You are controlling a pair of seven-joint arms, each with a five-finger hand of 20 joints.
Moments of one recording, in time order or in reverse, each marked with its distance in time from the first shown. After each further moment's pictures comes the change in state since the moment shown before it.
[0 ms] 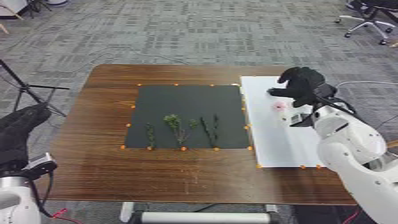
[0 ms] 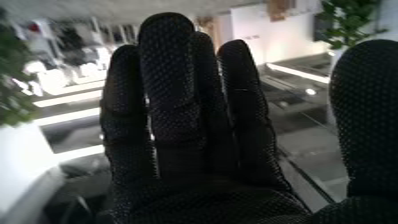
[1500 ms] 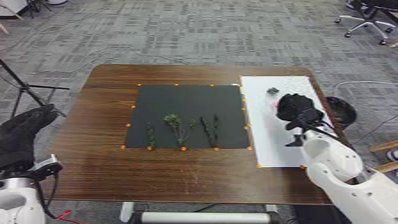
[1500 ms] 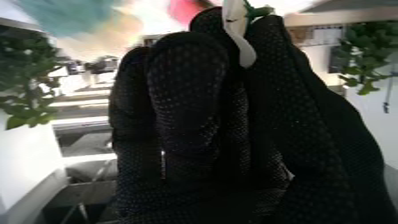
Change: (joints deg) left arm 0.1 -0.6 1.1 0.0 0.1 -0.7 0.3; right arm 1.3 0.6 -9.8 9.1 -3.7 8.1 -0.4
